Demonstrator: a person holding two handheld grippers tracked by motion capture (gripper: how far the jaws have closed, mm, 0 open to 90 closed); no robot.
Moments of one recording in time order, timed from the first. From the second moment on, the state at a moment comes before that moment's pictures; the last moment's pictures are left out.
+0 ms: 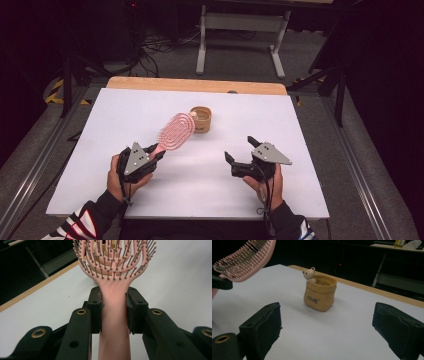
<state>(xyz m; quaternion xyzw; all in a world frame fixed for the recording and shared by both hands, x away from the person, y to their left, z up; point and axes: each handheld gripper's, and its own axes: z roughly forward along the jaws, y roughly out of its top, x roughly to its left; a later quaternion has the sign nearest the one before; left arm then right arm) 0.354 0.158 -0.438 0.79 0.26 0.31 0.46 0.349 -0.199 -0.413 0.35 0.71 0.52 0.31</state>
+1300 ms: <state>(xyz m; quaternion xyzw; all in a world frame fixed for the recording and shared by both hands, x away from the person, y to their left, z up) 0.343 0.099 -0.453 0.80 0.20 0.28 0.50 0.369 -0.126 -0.413 0.36 0.71 0.58 0.17</state>
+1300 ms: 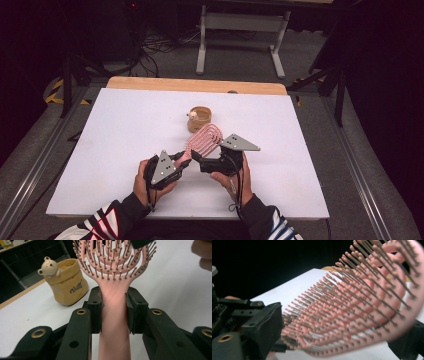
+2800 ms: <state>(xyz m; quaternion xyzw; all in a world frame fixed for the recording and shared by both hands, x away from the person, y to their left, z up) 0.345 0.098 -0.459 0.81 0.17 0.27 0.49 0.337 -0.140 -0.399 0.28 0.68 0.65 0.17</state>
